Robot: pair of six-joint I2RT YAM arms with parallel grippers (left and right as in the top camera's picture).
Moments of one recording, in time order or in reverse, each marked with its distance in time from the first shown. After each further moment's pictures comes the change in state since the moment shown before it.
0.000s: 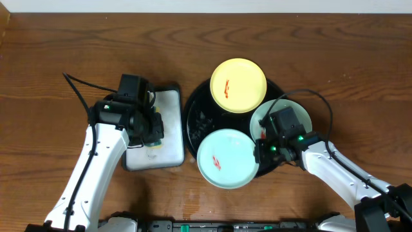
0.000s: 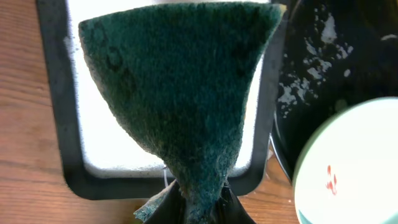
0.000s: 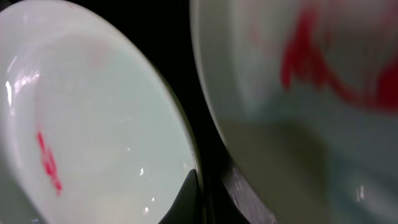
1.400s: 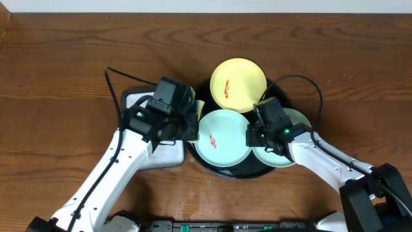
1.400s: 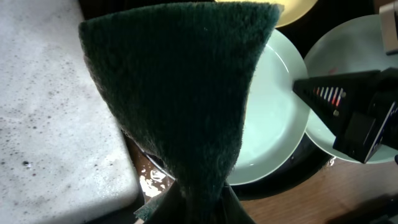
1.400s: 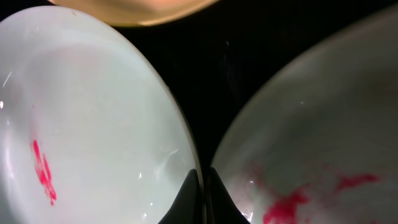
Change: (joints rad) left arm -0.273 0.000 0.000 0.210 0.134 -0.064; right arm 0.071 0.126 0.093 0.132 0.220 0.101
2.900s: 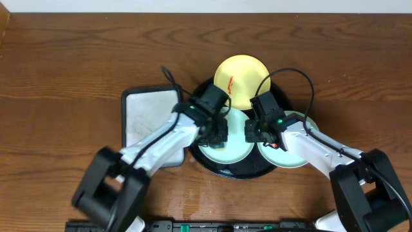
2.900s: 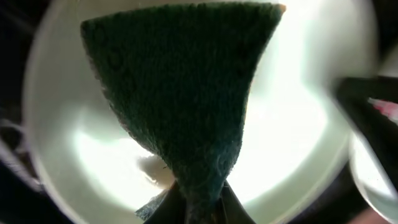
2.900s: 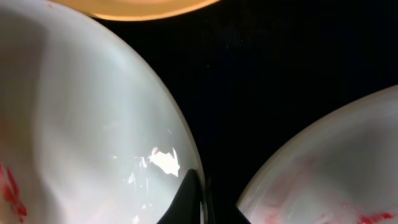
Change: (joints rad) left arm -0.193 0.402 0.000 0.236 -0.019 -0.286; right arm 0.000 0.101 0.099 -0.088 0.083 -0.047
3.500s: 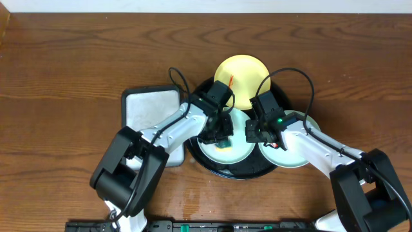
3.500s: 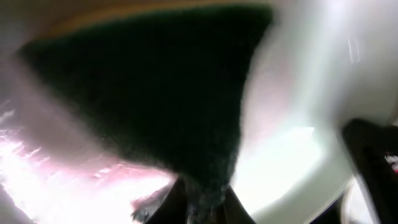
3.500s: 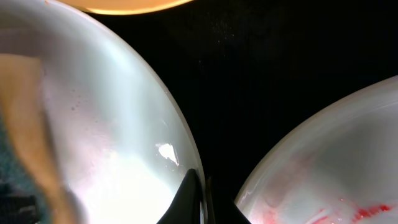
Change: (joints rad) left arm 0.019 0.143 0.104 -0.074 0.068 -0.099; right arm 0.000 0.000 0.010 -0.038 0.011 0.003
